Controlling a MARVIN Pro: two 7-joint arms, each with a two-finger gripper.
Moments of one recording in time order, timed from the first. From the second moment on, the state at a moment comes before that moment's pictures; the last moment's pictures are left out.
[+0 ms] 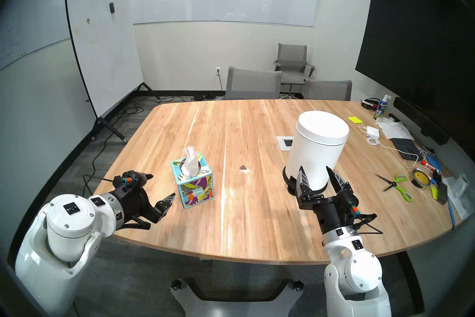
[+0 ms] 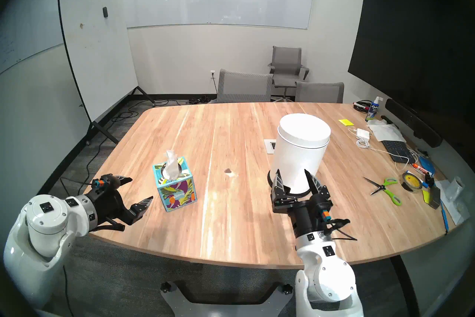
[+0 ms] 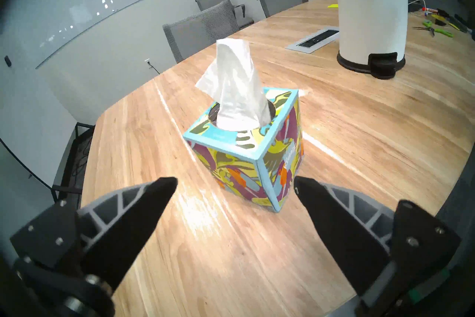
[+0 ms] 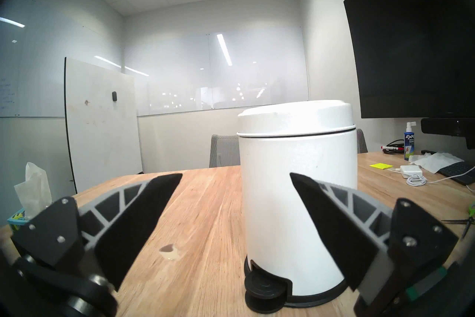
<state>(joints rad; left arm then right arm) 2.14 -0.96 -1.83 -2.36 -0.17 0.62 -0.36 -2.13 -1.64 1.63 -2.12 0.08 -0.19 0.19</state>
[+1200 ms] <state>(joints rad) 2.01 -0.94 -1.59 -2.20 -0.09 0.65 -0.32 -2.13 -1.64 1.63 -2.12 0.08 -0.19 0.19</state>
